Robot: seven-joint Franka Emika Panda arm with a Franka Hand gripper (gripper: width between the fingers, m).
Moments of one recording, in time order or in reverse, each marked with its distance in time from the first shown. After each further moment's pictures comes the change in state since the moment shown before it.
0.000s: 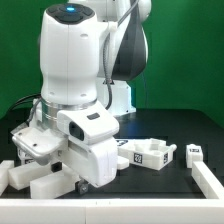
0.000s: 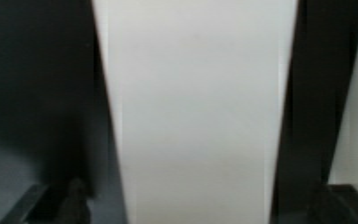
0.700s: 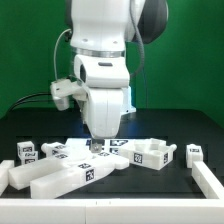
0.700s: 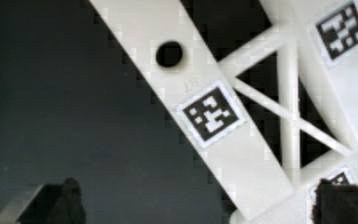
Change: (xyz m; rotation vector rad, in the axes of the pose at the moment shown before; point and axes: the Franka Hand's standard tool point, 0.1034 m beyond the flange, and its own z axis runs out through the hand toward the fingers) arm 0.032 0.001 -0.055 -0.057 -0.046 0.554
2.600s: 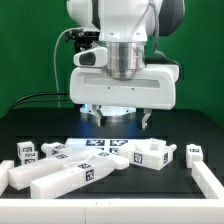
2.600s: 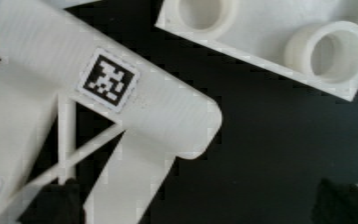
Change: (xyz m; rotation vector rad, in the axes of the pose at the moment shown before) arm 0.084 -0.056 -0.012 0.052 0.105 2.049
